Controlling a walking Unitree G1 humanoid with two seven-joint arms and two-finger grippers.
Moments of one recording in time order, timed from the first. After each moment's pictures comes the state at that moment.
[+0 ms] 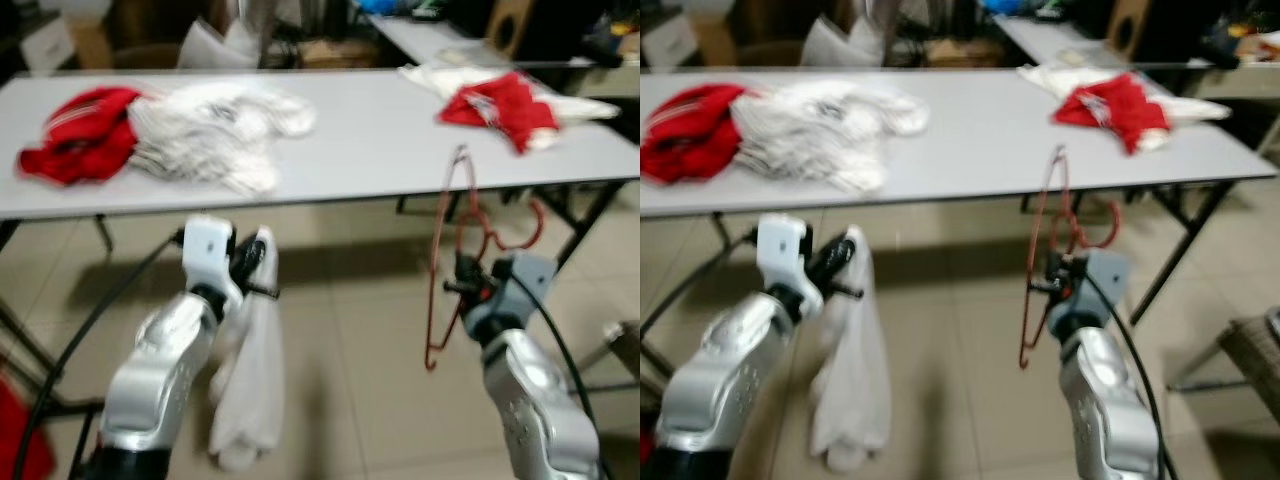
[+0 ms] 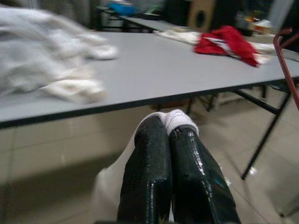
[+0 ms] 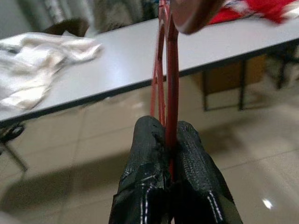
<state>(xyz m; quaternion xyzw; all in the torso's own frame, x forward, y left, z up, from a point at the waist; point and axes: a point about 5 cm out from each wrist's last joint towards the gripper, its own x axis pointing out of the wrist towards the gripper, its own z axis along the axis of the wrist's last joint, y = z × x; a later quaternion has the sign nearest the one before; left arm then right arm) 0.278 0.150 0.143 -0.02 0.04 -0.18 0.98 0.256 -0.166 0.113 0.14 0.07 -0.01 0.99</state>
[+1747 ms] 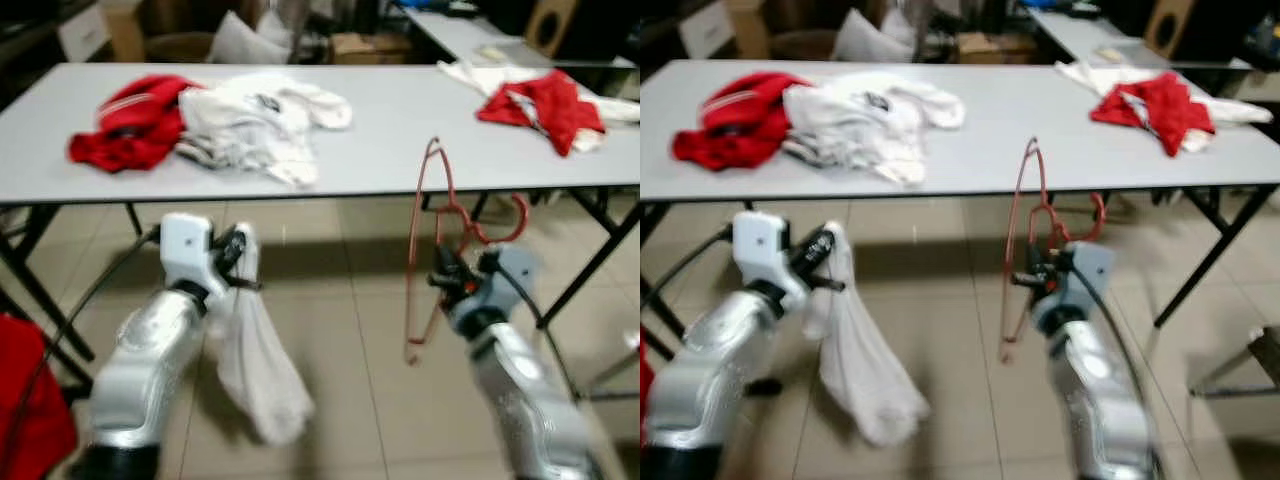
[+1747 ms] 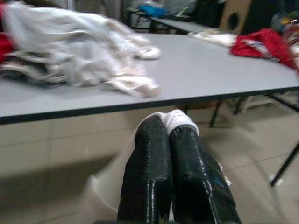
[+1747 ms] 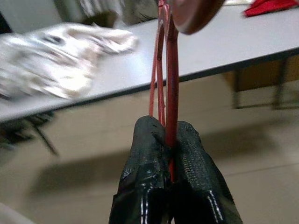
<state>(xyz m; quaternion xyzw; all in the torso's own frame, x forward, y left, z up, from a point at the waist) 0.280 0.150 0.143 -0.04 0.03 -0.17 0.98 0.260 -0.168 0.118 0.13 0.07 0.03 0.99</state>
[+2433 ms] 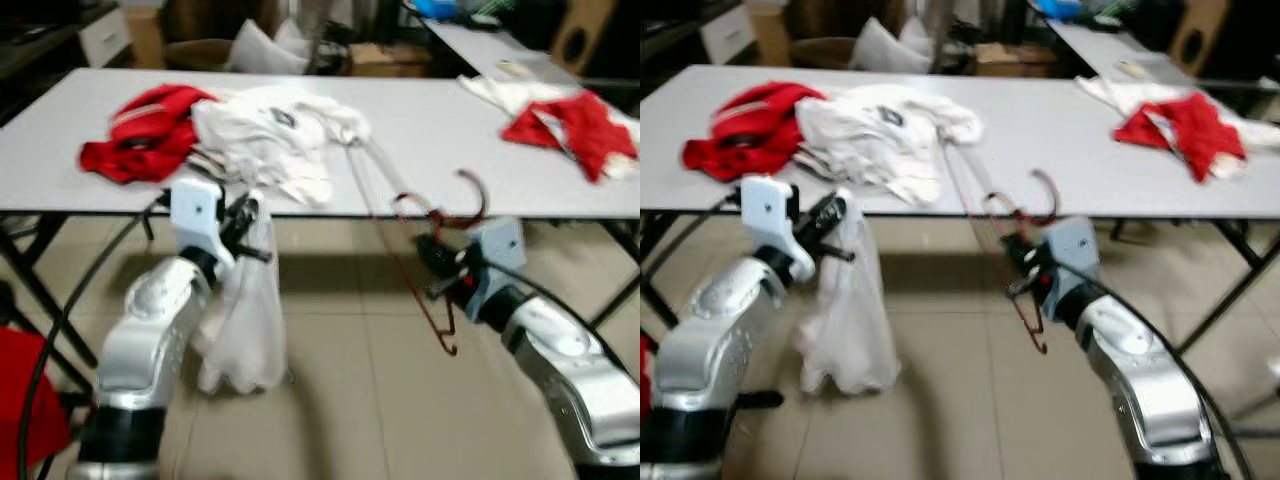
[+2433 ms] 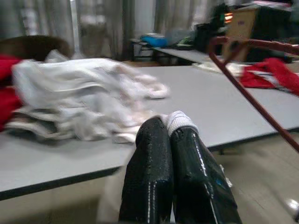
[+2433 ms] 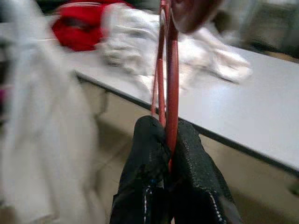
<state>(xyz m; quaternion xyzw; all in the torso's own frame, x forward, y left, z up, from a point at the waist) 0.308 0.164 0.176 0.00 -0.01 -0.16 0.99 0.262 -0.162 0.161 -0.07 0.05 0.28 0.96</state>
